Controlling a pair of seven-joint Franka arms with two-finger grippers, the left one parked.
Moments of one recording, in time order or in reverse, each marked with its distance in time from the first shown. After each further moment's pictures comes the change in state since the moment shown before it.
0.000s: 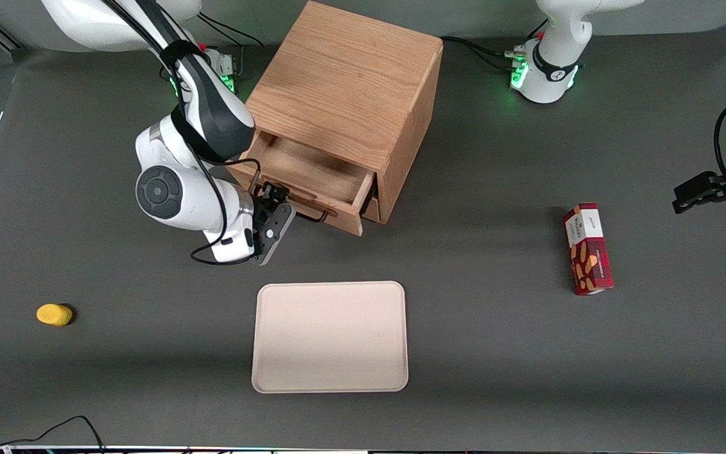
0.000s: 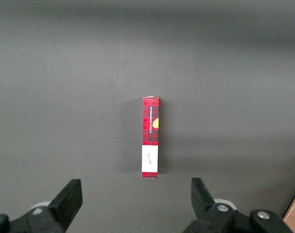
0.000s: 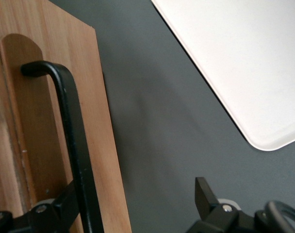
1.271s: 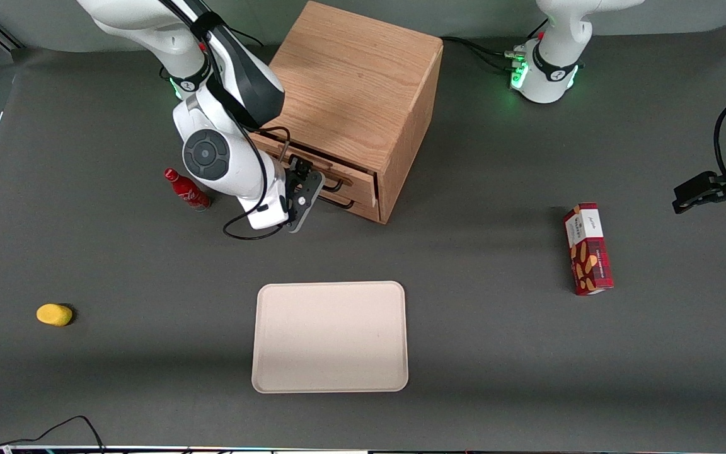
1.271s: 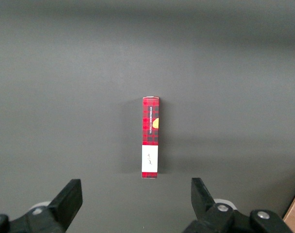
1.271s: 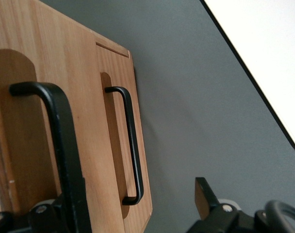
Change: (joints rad) arm 0.050 -0.066 0.059 -0.122 0.001 0.060 0.061
